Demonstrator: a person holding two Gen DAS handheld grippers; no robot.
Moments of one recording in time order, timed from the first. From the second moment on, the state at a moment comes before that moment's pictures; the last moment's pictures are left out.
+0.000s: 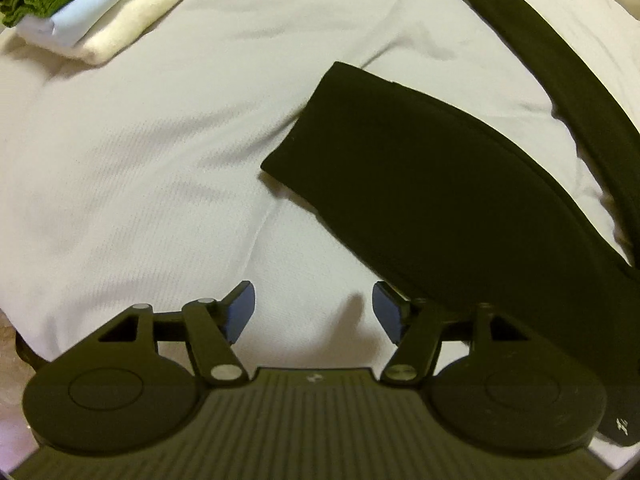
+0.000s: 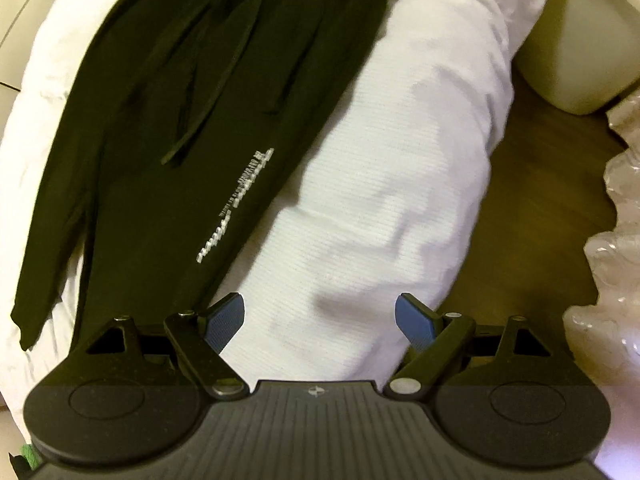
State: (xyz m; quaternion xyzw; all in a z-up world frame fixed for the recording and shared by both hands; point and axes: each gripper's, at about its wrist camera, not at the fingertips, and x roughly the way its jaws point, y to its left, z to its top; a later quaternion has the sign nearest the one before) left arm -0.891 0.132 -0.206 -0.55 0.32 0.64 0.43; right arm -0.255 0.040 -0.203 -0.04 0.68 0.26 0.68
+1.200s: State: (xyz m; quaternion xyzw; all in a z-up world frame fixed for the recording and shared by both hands) left arm -0.901 0.144 -0.239 -0.57 0.11 0.72 0.38; right arm -0.063 0.070 -0.267 0.12 0.58 0.29 0.75
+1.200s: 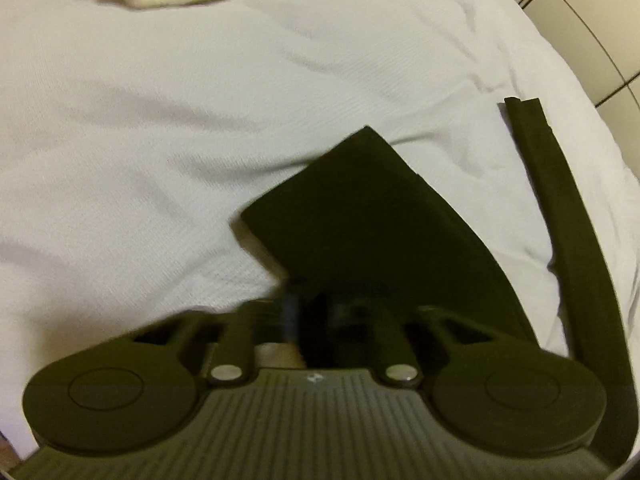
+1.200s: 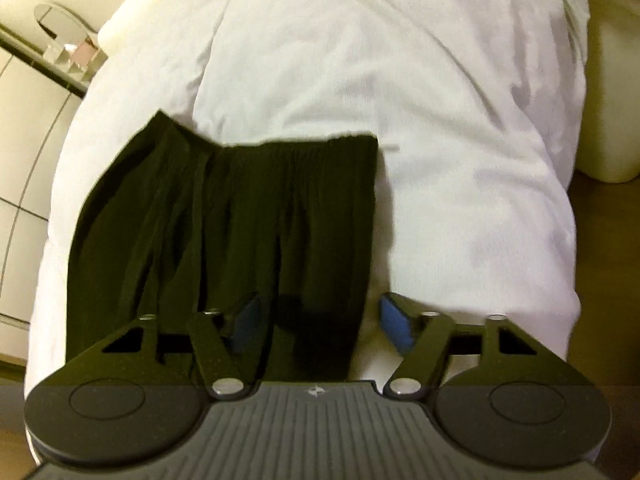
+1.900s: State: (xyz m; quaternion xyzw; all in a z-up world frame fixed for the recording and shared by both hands) left arm -0.890 0.035 -0.228 -0.47 0.26 0.74 0.41; right arm -0.063 0.030 -0.252 0.04 0.60 0.33 0.73
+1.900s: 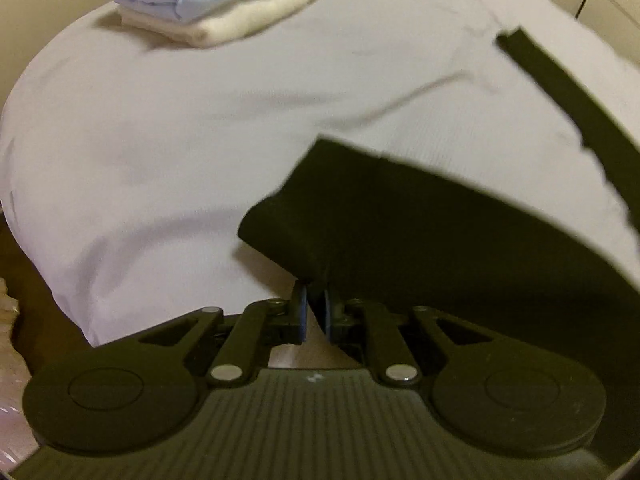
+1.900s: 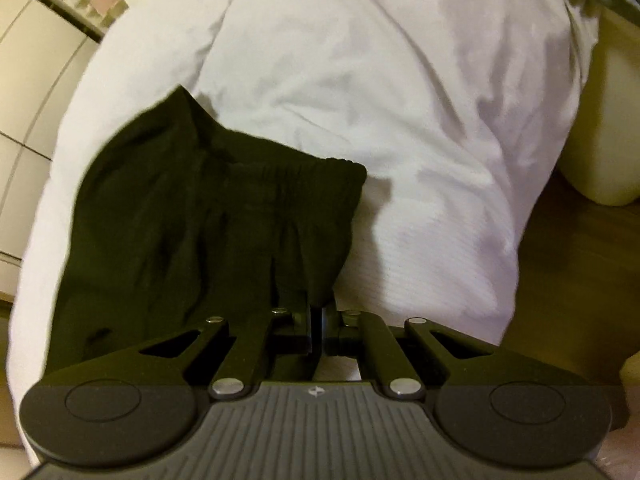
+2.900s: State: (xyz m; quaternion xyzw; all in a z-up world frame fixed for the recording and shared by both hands) left arm -0.673 0.014 -0.053 -0.34 0.43 0.61 0.57; right arm -0.246 0.048 -0.104 -0.23 0.55 0.49 0.64
